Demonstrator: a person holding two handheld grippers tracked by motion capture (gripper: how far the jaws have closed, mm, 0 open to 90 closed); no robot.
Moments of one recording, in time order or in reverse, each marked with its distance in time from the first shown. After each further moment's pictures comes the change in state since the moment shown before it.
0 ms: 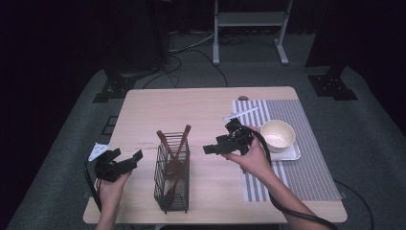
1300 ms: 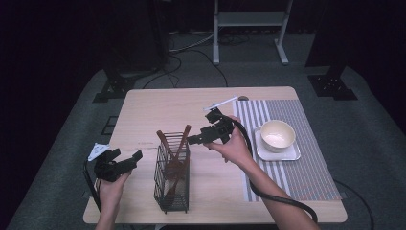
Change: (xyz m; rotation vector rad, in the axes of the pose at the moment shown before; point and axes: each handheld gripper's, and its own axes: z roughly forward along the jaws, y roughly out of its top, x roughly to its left) left arm 0.001 0.000 0.000 -0.003 0.000 -0.007; right arm 0.009 0.041 0.038 0.022 0.001 -0.019
